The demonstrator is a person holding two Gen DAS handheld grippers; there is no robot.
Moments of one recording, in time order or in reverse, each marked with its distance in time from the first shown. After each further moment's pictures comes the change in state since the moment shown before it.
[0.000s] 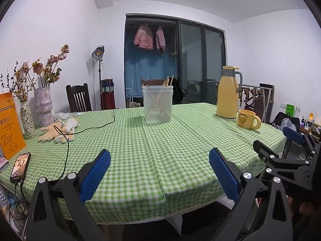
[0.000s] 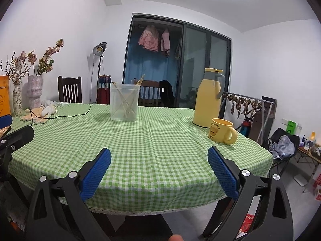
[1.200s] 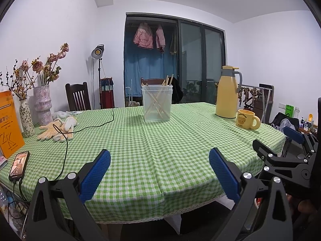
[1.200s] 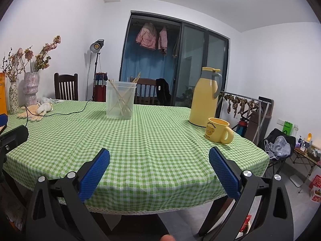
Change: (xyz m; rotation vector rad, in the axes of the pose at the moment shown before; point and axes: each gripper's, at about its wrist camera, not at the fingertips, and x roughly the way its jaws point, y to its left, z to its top) left arm 0.002 -0.001 0.000 -0.005 0.003 -0.008; right arm 0.001 0.004 0.001 -0.014 0.012 -0.035
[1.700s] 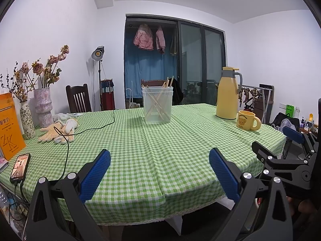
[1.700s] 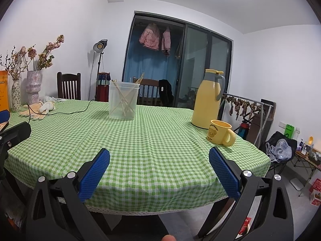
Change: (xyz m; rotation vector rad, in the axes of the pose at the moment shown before) left arm -0.002 -0.001 0.001 0.004 -0.010 0.007; right arm -0.001 0.003 0.001 -0.022 -0.005 0.018
